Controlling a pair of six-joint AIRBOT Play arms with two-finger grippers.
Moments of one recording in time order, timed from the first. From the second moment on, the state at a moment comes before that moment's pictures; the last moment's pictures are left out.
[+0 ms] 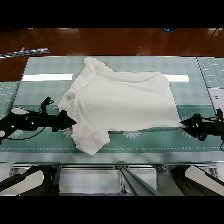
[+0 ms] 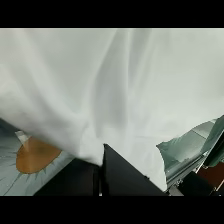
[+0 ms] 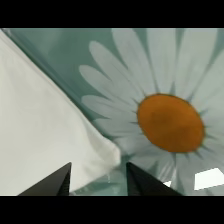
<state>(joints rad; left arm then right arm) 0.21 -1.26 0.50 0.59 -1.08 -1.14 -0.78 -1.20 0.53 -0.86 1.13 1.28</state>
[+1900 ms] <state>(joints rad) 0.15 -0.65 2.02 1.20 -1.43 -1.43 -0.35 -0.65 1.95 -1.24 1.55 1.56</state>
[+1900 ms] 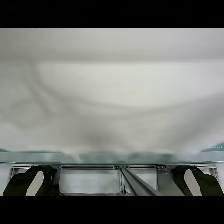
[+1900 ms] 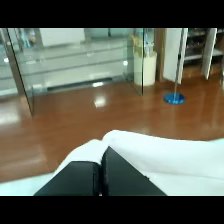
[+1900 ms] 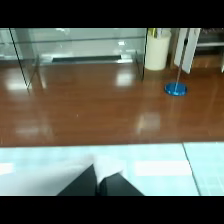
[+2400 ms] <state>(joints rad) 0.10 -0.75 1.41 1.24 -1.33 -1.53 -0.35 -0.66 1.38 -1.15 1.45 1.52</state>
